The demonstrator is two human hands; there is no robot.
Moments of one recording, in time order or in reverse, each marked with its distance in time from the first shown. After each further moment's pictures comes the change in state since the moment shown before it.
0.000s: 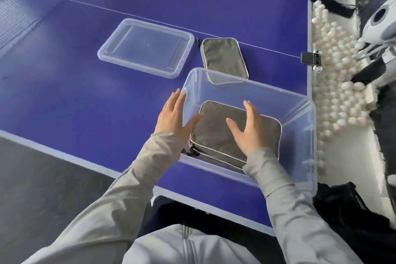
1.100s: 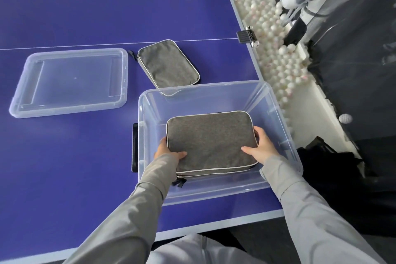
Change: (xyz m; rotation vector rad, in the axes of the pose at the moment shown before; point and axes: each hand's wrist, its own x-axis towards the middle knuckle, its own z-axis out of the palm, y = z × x) left_hand 0.060 -0.036 0.103 -0.304 -0.569 -0.612; right_hand -0.013 0.115 -0.022 0.272 0.083 0.708
